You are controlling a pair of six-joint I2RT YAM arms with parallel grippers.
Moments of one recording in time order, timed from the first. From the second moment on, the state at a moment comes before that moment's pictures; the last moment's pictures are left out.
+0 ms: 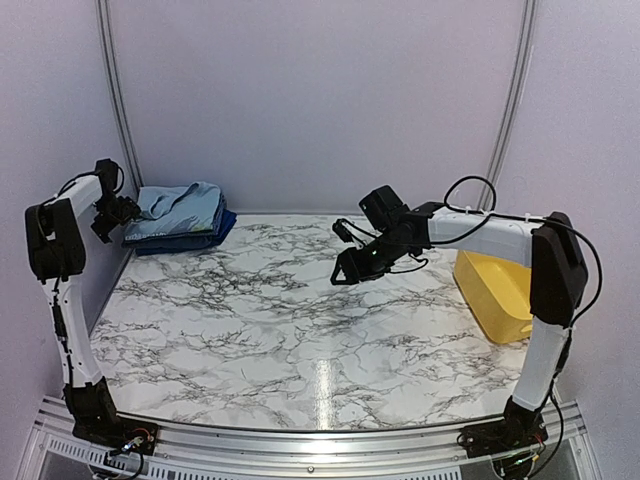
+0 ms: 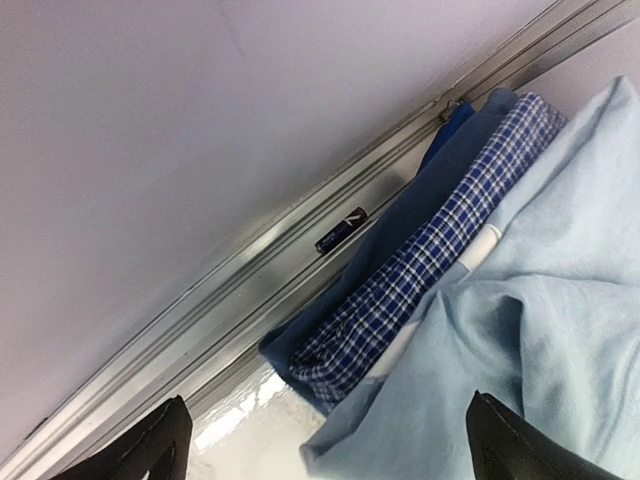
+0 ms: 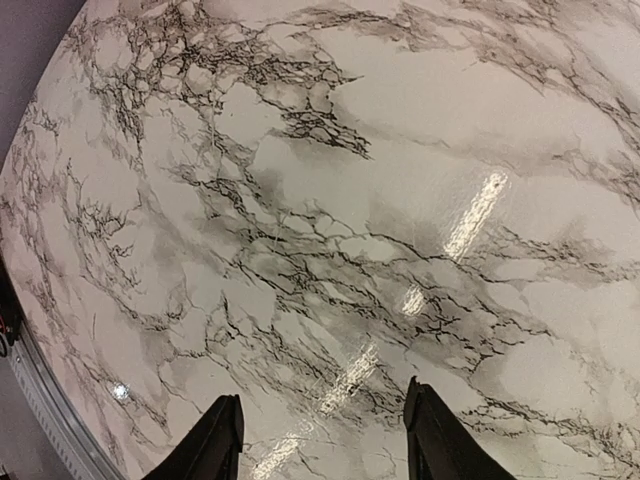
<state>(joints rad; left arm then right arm) 0.24 2.26 2.04 -0.83 -0.13 -0.69 0.66 1.88 1.49 -0.59 -0.31 0.21</state>
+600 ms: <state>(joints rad) 0.24 1.93 1.81 -0.67 0.17 -0.60 0.66 1.88 1.43 -0.54 -0.34 0.24</state>
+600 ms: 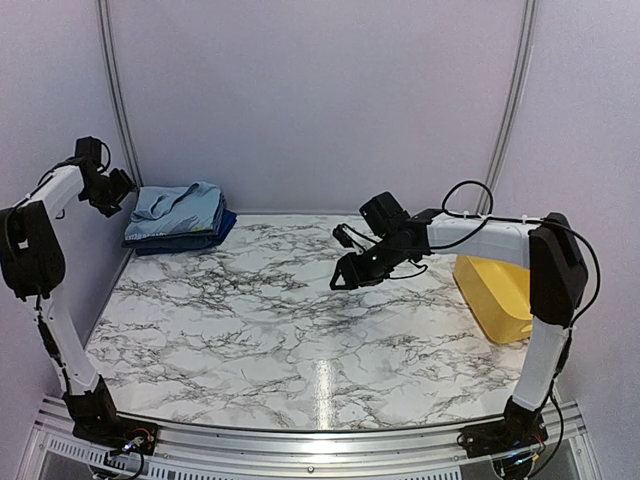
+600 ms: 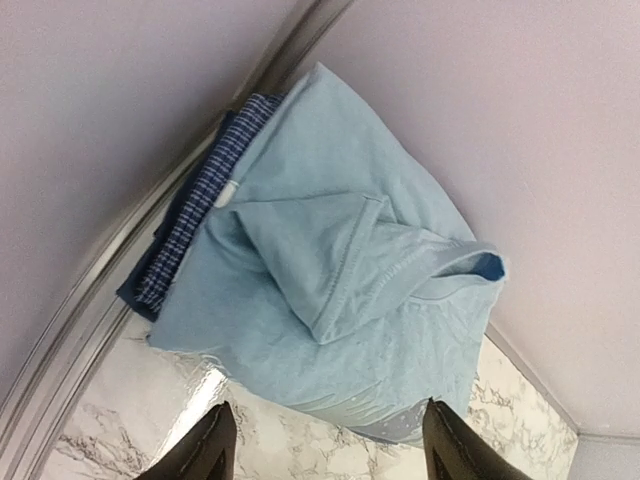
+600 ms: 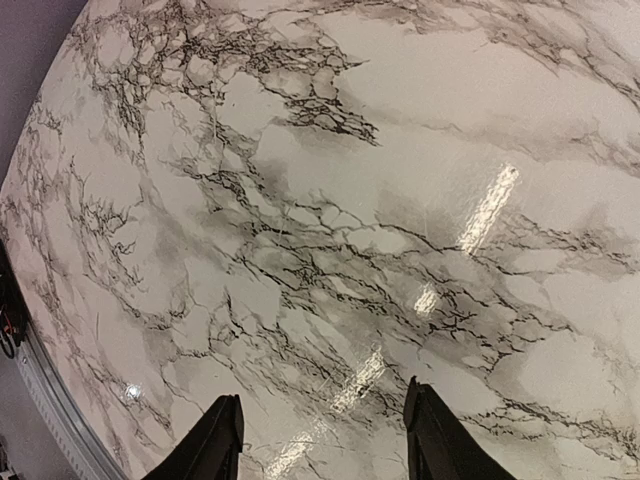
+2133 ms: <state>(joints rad) 0.16 2.15 1.84 -0.52 0.12 -0.73 0.66 1.88 1.44 -0.54 -0.34 0.25</state>
